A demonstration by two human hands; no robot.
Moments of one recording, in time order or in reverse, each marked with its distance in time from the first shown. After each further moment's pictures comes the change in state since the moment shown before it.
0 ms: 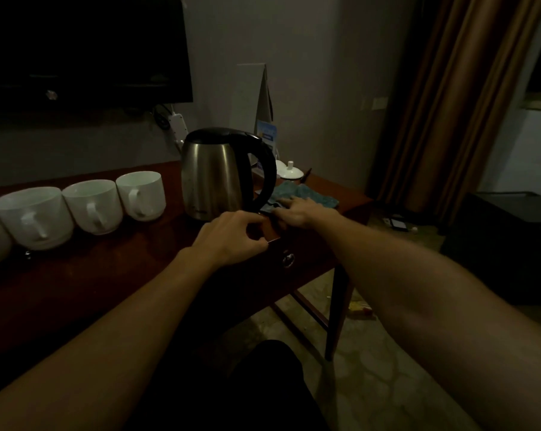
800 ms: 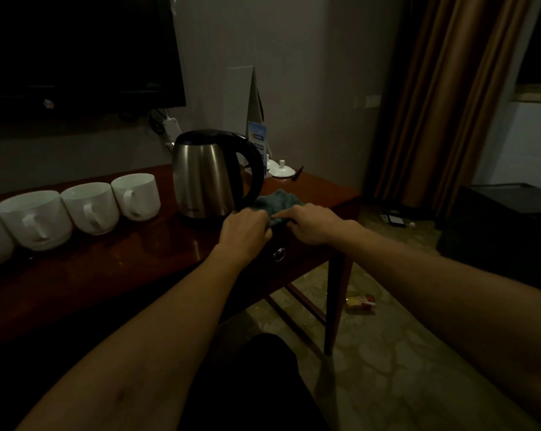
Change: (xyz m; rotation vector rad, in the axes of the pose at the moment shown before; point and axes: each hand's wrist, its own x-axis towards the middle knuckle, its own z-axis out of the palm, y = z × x) left_hand 0.029 0.028 0.047 0.393 0.166 0.036; right_hand -0.089 0.019 0.001 -0.068 0.202 -0.308
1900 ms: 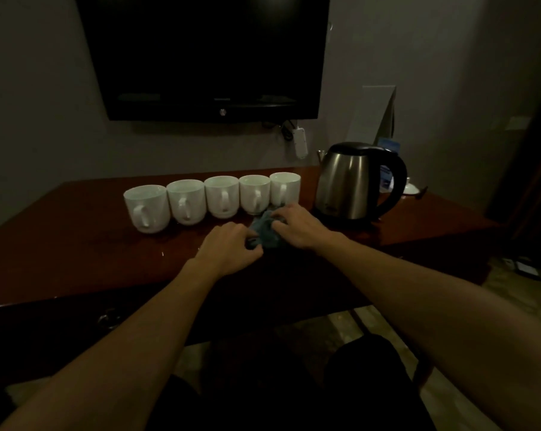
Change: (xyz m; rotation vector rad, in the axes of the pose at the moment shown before) left_hand -0.192 -0.209 -0.093 -0.187 -0.115 -0.289; right_hand 0.068 -0.265 0.033 0.312 0.050 -0.263
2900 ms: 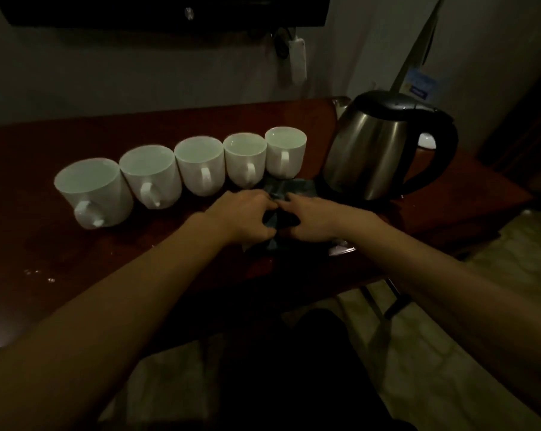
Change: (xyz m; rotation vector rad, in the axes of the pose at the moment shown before) left_hand 0.106 -0.013 0.004 0.057 -0.409 0.184; right_hand 0.038 0.012 -0.025 -0.211 -0.527 0.046
